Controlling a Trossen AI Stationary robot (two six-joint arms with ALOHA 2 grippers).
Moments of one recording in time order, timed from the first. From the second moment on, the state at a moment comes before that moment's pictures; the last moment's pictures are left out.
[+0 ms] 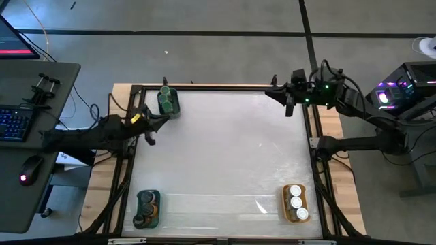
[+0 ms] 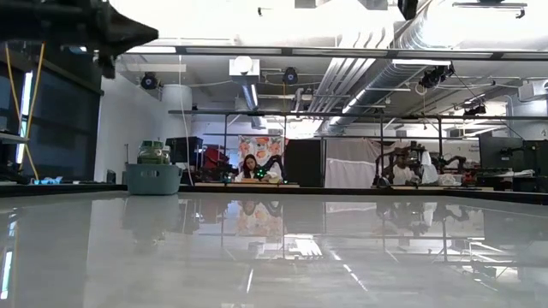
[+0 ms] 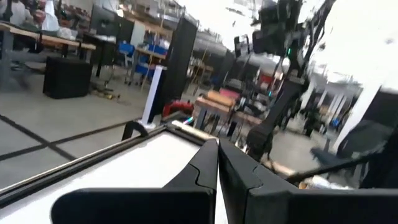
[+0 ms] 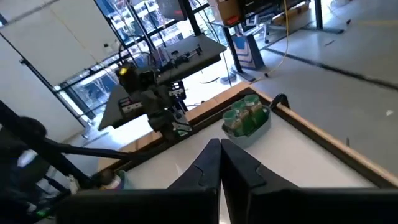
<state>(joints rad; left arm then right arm) 0.07 0.32 0.25 0.19 -0.30 -0.26 -0.40 0.94 1.18 -0.44 -0.18 0.35</state>
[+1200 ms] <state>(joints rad) 0.07 0.11 0.01 0.25 -0.34 -0.41 -0.40 0.63 0.50 0.34 -0.39 0.36</state>
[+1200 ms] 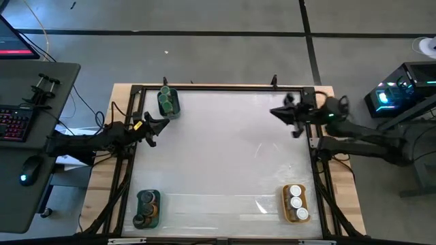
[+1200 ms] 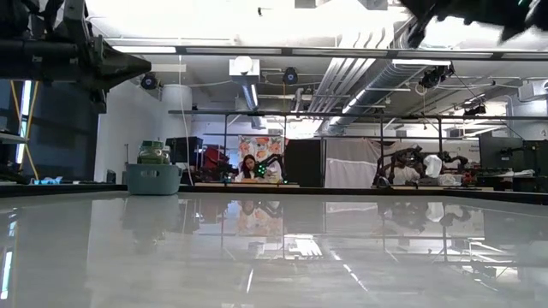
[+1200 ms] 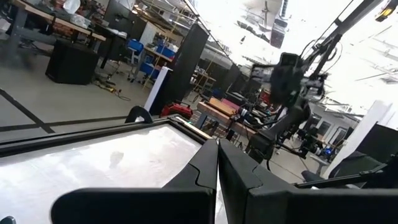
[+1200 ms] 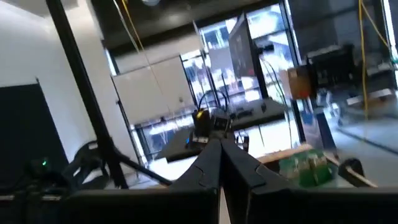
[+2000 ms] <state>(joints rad) 0.07 0.11 0.01 0.25 -0.34 -0.41 -0.21 0.39 0.07 0.58 -0.30 0.44</state>
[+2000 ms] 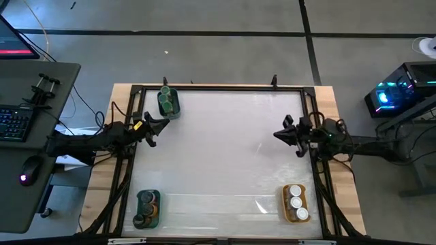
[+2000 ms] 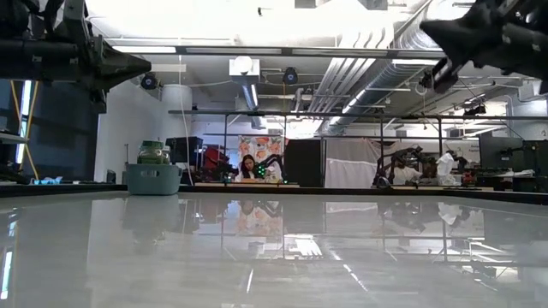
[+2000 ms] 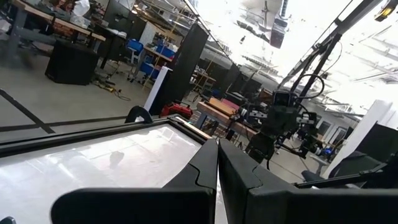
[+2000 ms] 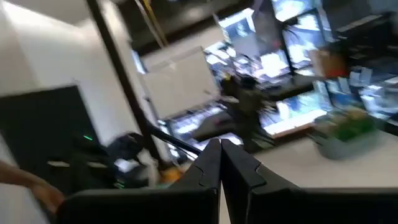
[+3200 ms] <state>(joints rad) 0.07 0.11 0.01 0.24 -0.34 -0.41 -0.20 0.03 0.05 -0.08 0.01 0.34</state>
